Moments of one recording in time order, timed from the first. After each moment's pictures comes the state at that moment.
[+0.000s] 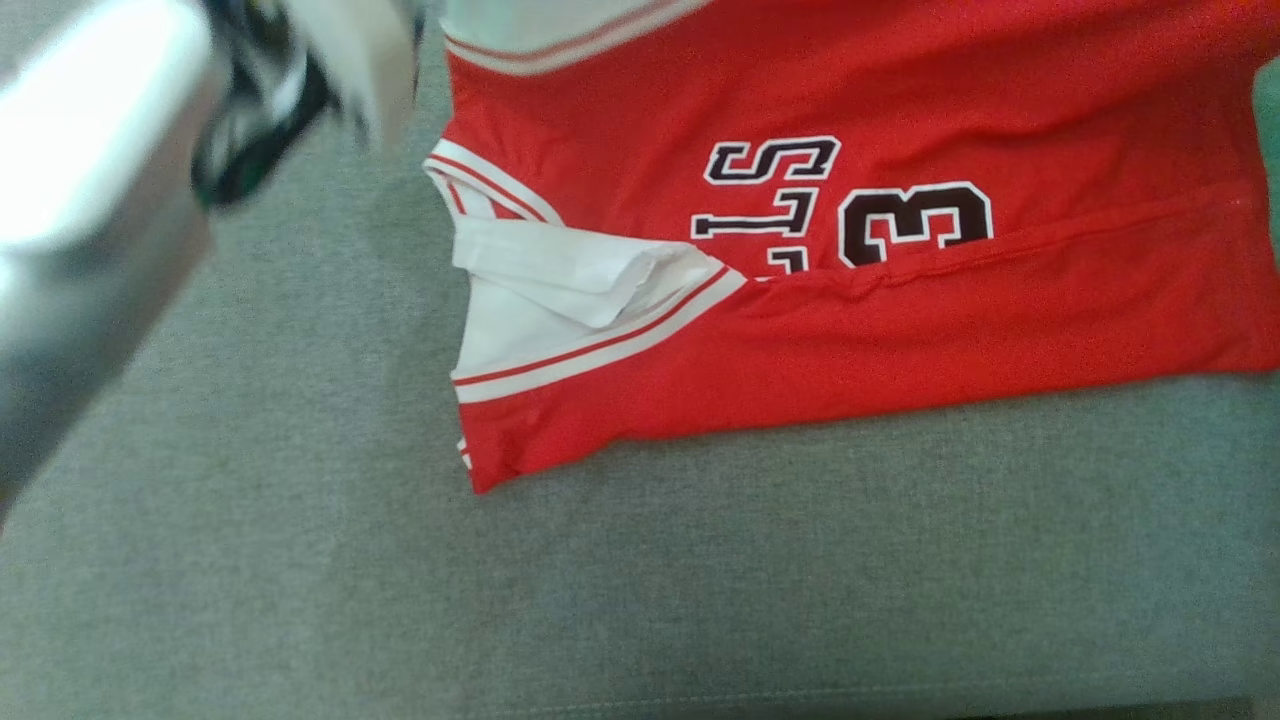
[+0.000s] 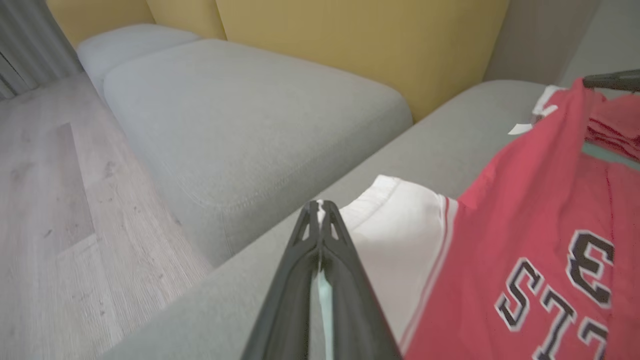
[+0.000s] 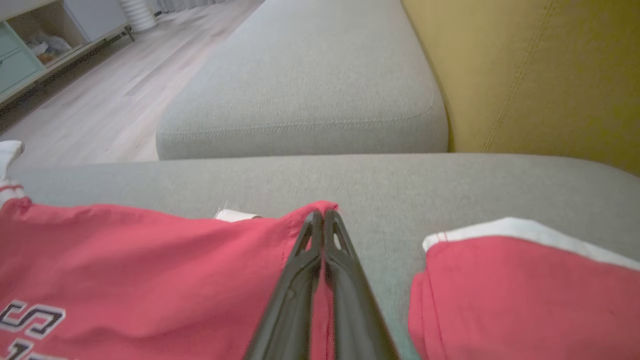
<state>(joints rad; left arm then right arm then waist) -1.36 0.47 -1.10 0.49 -0.88 -0.13 0.12 -0.85 -0.85 0.66 0.49 1.08 0.12 -0.01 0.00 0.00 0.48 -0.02</state>
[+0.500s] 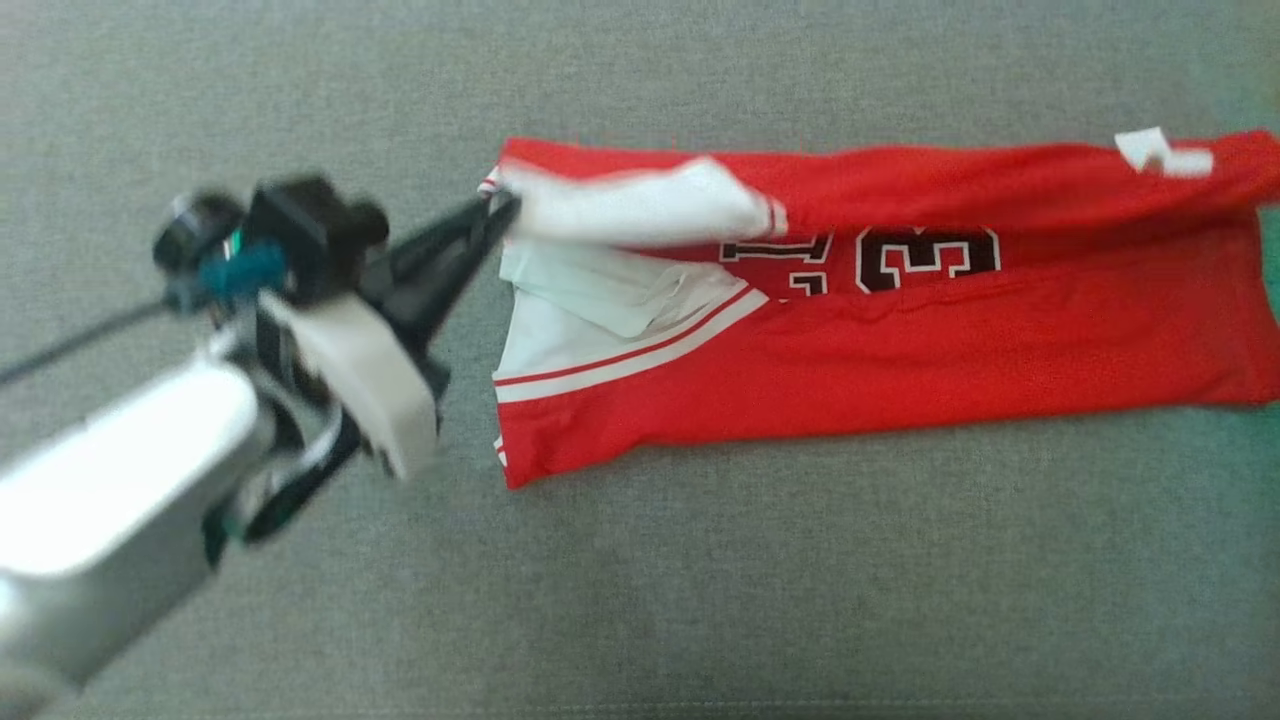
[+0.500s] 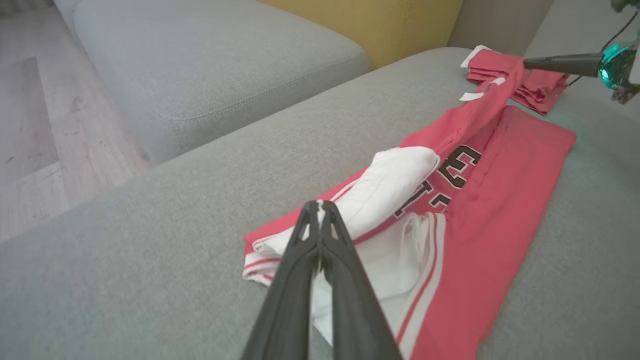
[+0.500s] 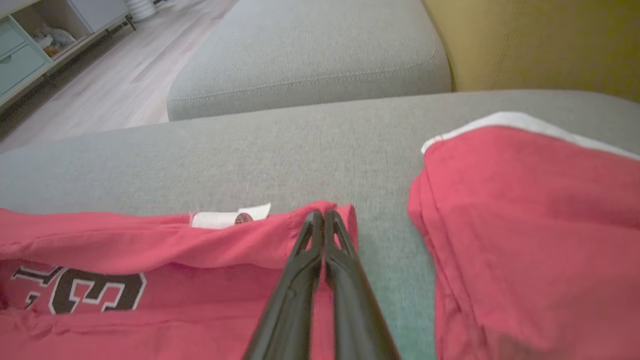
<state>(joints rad) -0.96 0.74 -1.17 -0.07 -0.94 0.09 0.13 -0.57 -0.92 0.67 0.43 1.16 0.12 -0.11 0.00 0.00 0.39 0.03</state>
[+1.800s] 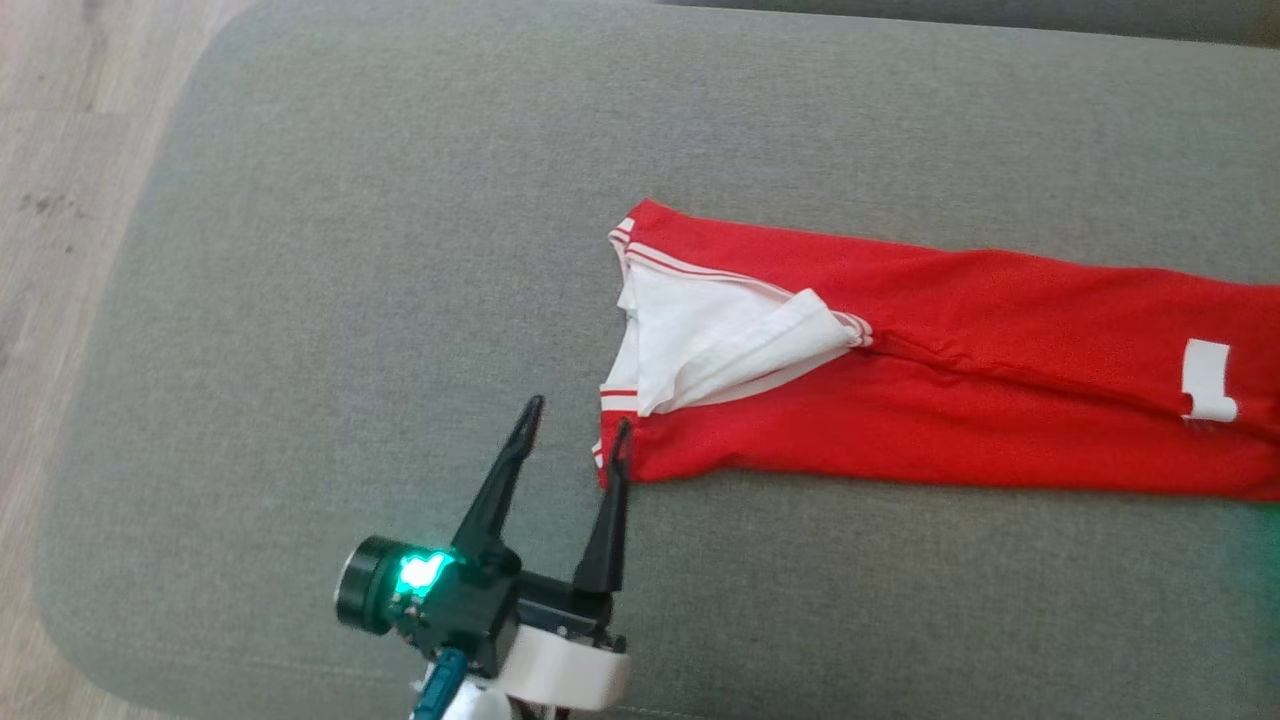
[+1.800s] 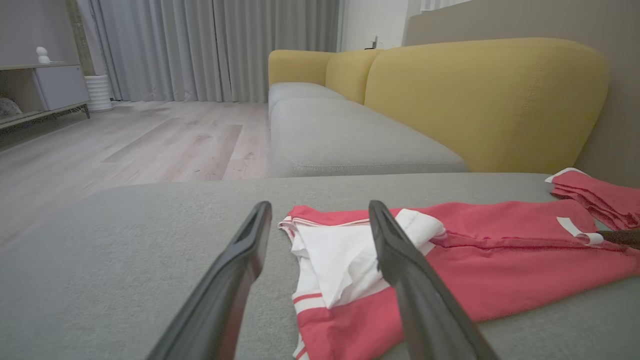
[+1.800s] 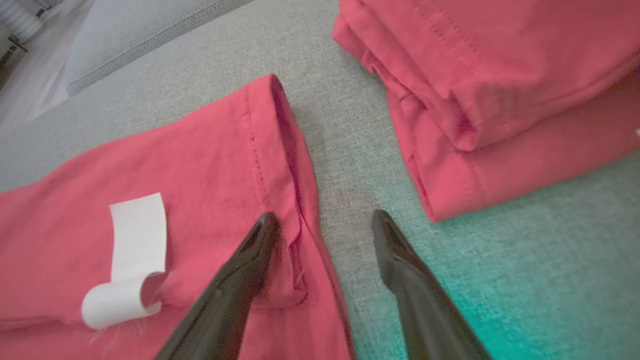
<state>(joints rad) -0.20 0.24 -0.80 0.01 -0.40 0.40 -0.25 -0.39 -0.63 0.40 0.90 1.10 0.12 -0.04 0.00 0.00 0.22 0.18</state>
